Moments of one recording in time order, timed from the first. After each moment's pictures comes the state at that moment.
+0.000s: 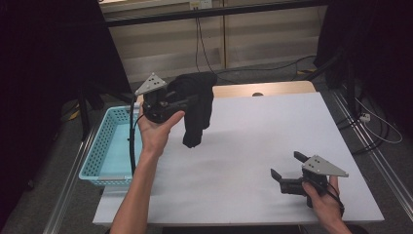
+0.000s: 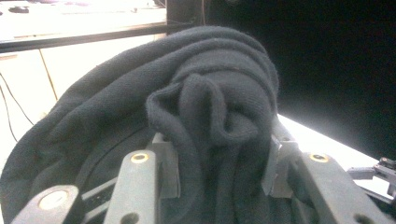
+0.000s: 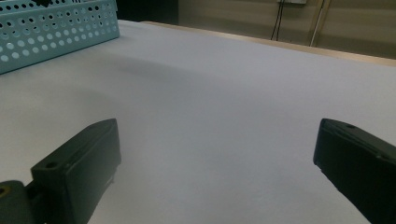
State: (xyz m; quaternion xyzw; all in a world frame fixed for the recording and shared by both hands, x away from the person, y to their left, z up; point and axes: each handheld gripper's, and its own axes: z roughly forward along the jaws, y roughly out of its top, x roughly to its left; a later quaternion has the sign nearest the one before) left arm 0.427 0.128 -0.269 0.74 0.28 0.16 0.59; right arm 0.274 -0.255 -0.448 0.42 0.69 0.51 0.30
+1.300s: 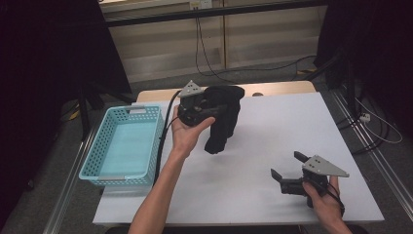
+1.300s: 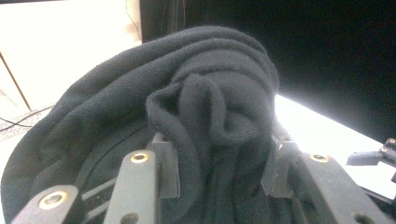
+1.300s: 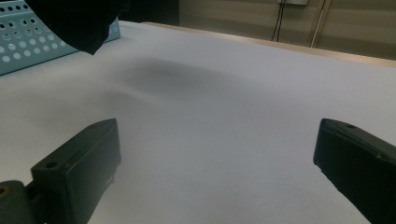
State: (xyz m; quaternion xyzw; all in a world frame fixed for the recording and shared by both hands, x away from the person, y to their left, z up) left arm 0.448 0.061 -0.316 0.78 0.27 0.12 0.56; right arm 0.273 -0.256 -0.448 0.42 0.69 0.51 0.30
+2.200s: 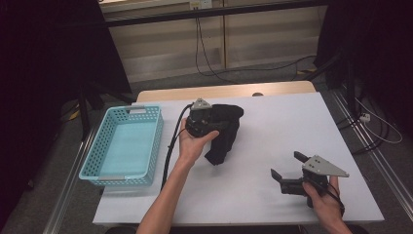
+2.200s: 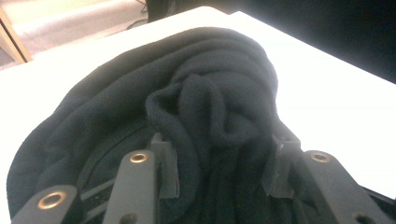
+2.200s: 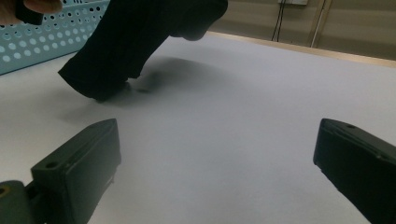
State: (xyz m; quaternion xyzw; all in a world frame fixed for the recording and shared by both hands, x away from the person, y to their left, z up) left arm 0.460 0.051 -0.377 0.82 0.30 0.10 0.49; right arm 0.273 -0.256 -0.448 0.42 0.69 0.51 0.30
